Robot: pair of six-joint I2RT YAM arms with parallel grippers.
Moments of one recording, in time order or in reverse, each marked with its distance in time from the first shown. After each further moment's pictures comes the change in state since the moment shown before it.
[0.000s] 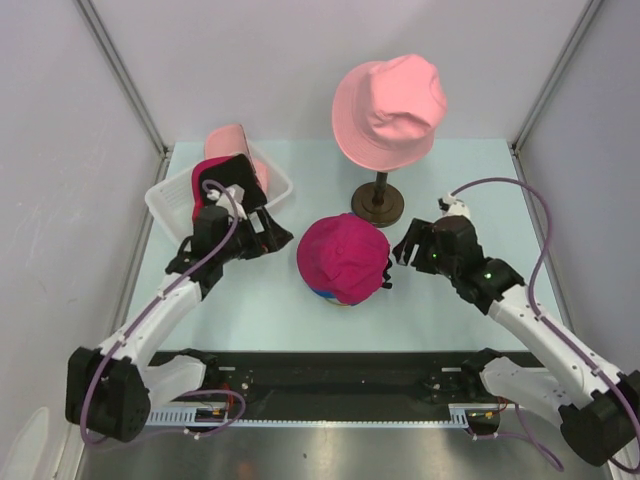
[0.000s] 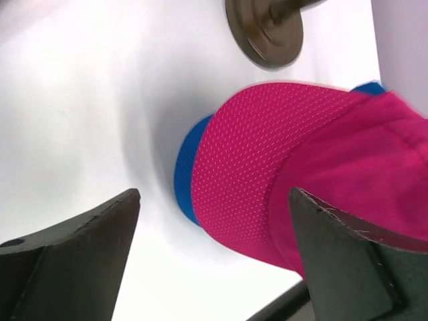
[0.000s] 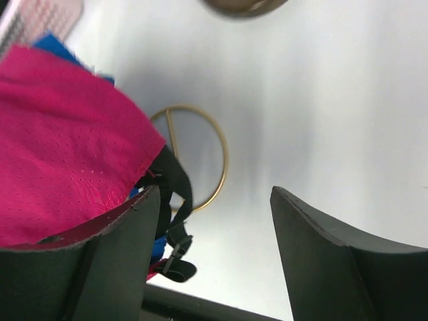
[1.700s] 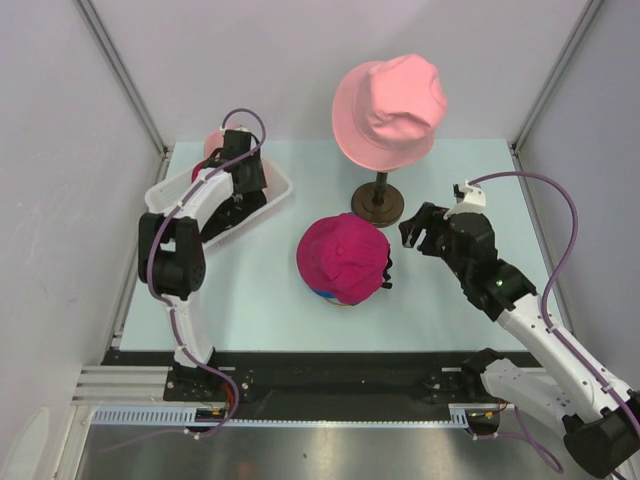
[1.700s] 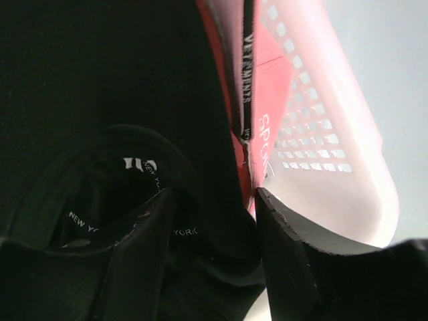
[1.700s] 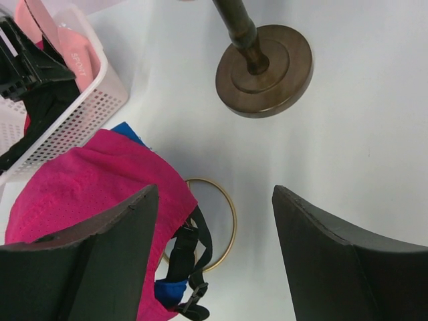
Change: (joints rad) left arm 0.109 0.865 0.937 -0.385 -0.471 0.272; right arm -0.026 -0.096 0.020 0.162 0.100 -0.105
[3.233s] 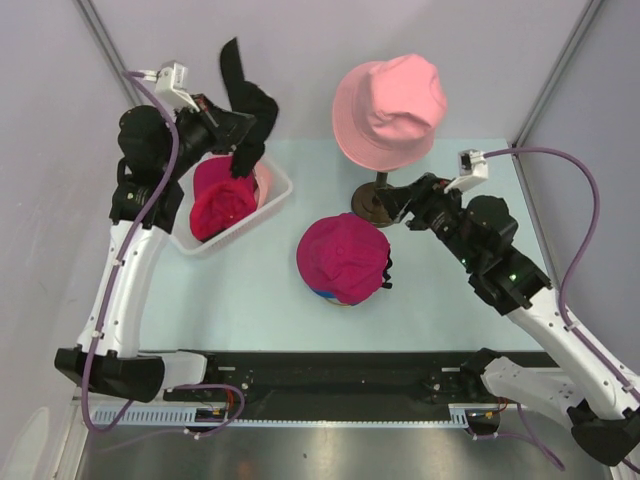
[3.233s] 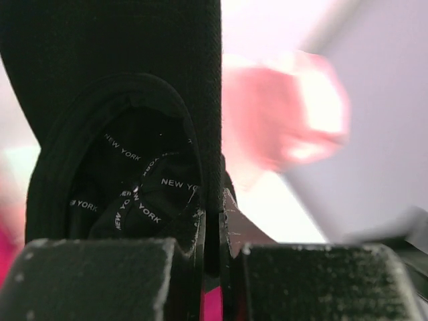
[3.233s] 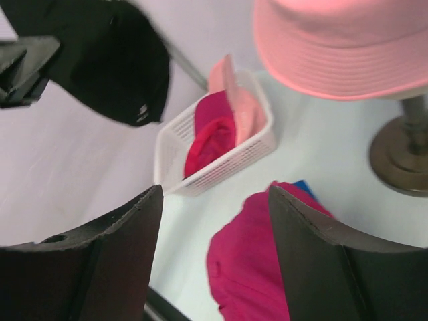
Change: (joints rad) left arm 0.009 -0.697 -0.036 0.176 0.509 -0.150; right arm 0.117 0.034 0.243 0.131 -0.105 0.113
